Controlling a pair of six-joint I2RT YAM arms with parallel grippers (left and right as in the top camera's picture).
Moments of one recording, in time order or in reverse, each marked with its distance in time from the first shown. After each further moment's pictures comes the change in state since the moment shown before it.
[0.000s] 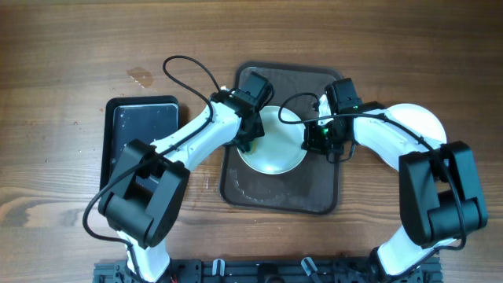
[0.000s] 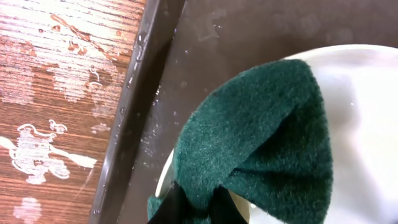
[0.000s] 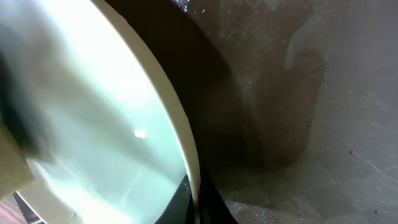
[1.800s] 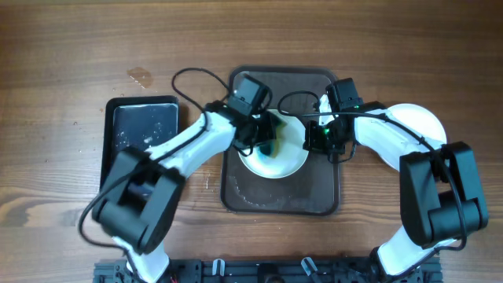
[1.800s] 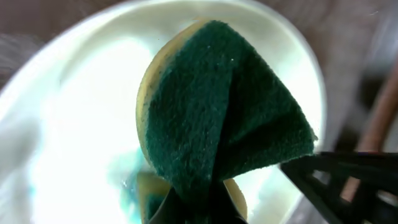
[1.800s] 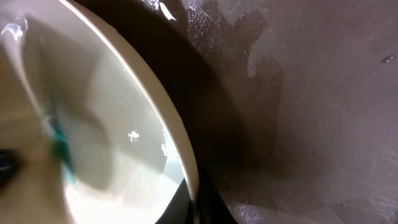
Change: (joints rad) left arm -0.006 -0.027 -0.118 0.267 0.363 0.028; right arm -0.003 -0.002 0.000 -0.004 0.005 -0.021
